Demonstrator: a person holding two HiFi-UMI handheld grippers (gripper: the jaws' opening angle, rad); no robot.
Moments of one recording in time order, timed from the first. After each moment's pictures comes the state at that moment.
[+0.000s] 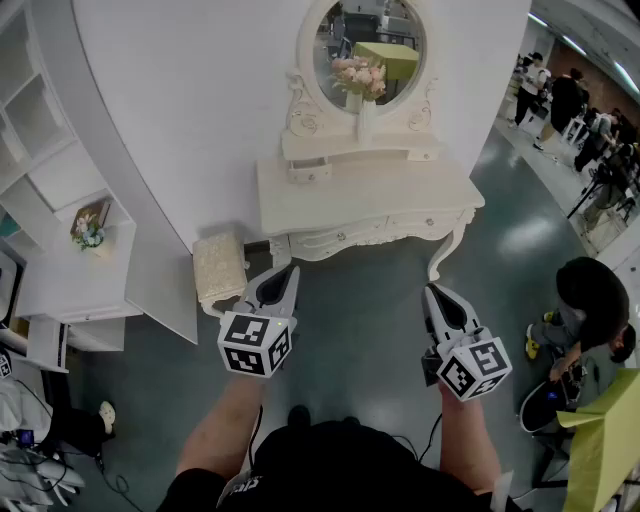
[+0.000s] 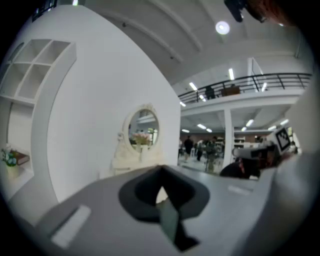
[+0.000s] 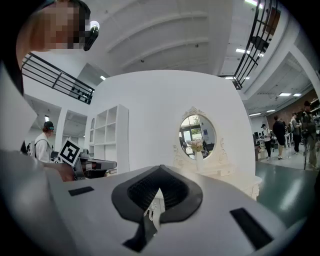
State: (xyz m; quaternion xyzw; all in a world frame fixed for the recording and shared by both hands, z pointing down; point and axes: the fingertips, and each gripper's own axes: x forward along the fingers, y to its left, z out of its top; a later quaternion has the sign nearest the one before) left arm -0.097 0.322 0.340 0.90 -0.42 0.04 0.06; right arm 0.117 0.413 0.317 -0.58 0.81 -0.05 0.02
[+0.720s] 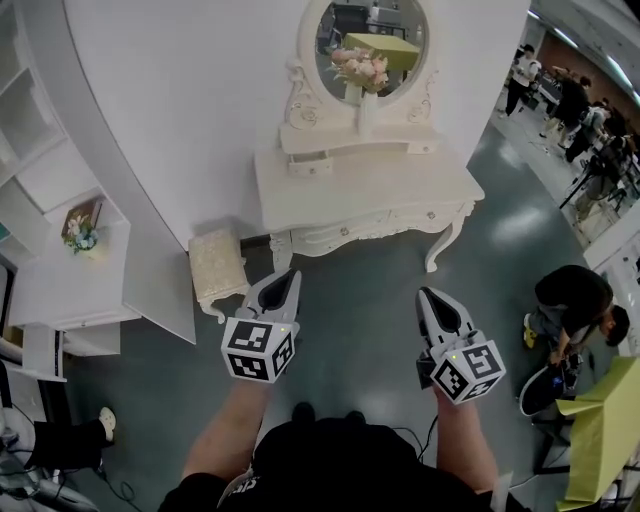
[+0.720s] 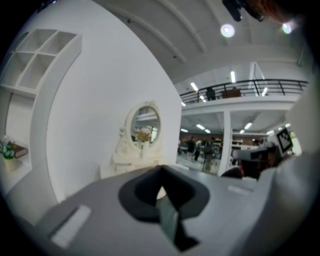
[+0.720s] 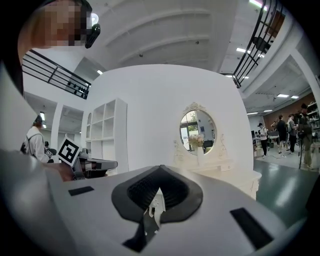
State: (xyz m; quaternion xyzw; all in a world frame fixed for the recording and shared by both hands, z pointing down) left arm -0.129 0.306 0.360 0.91 -0.41 0.04 0.08; right arm 0.072 0.398 0.335 -0.60 0.80 -0.06 0.00
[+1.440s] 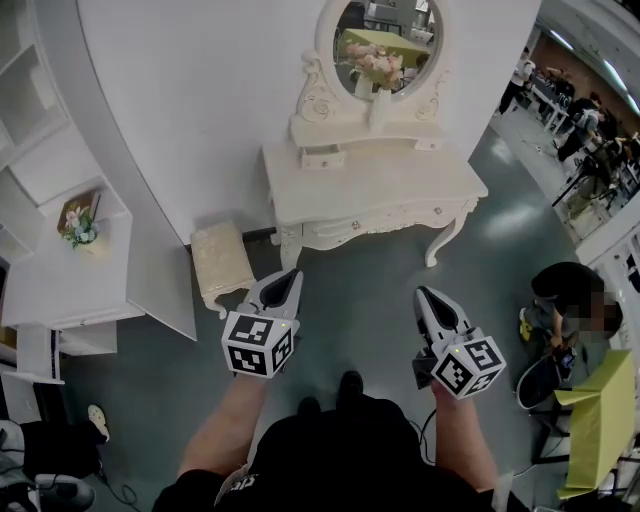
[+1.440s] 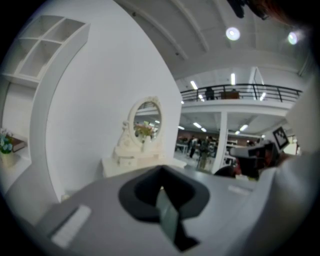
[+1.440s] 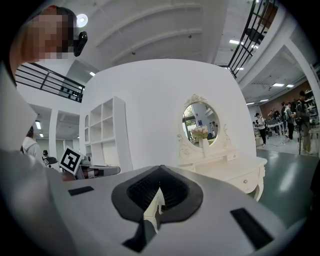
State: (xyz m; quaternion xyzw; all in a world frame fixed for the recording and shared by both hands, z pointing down) left arm -0.193 0.295 0.386 0.92 -0.38 0.05 0.11; right arm 0.001 0.389 0.349 -0.60 0.79 -0.11 0.01
